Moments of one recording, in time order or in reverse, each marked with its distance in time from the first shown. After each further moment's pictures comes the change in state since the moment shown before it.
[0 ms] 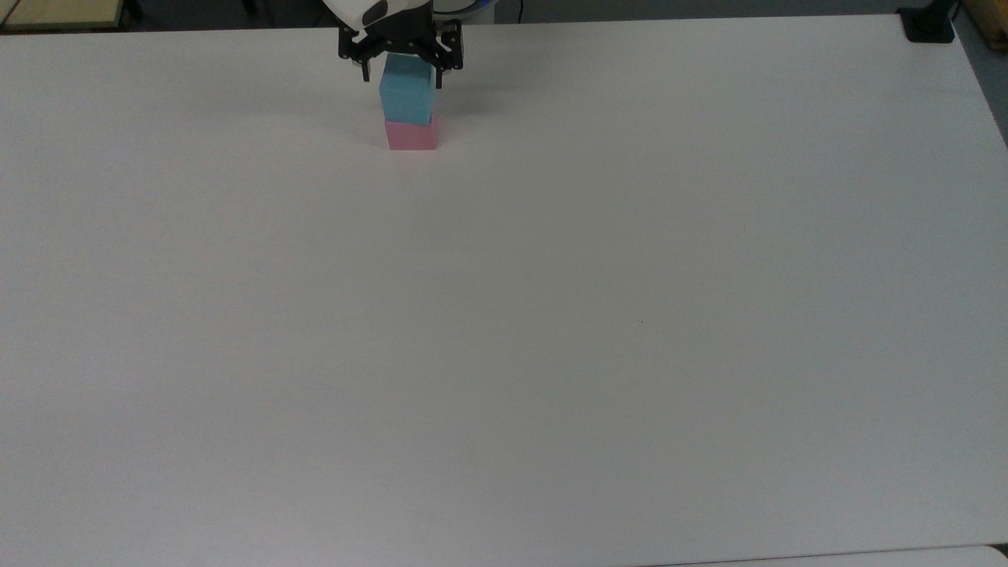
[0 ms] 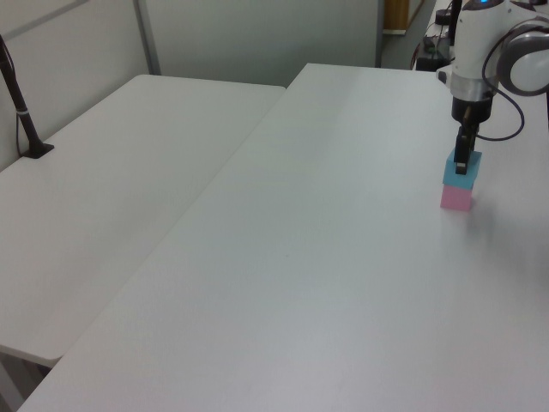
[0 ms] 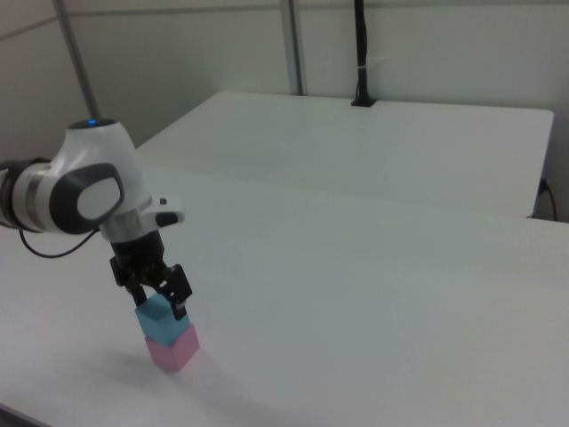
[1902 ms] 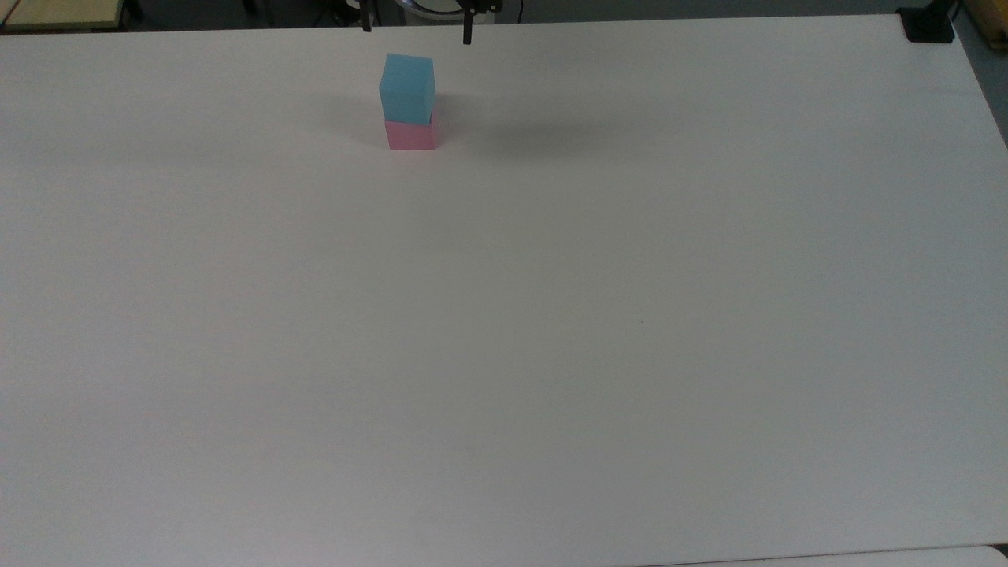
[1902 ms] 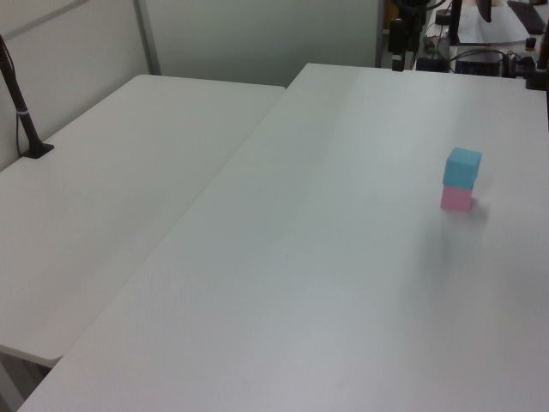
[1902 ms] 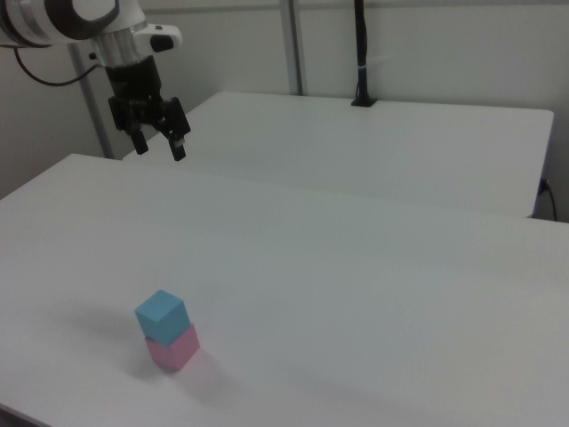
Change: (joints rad) arm 0.075 0.316 0.009 0.912 0.066 -0.543 0.058
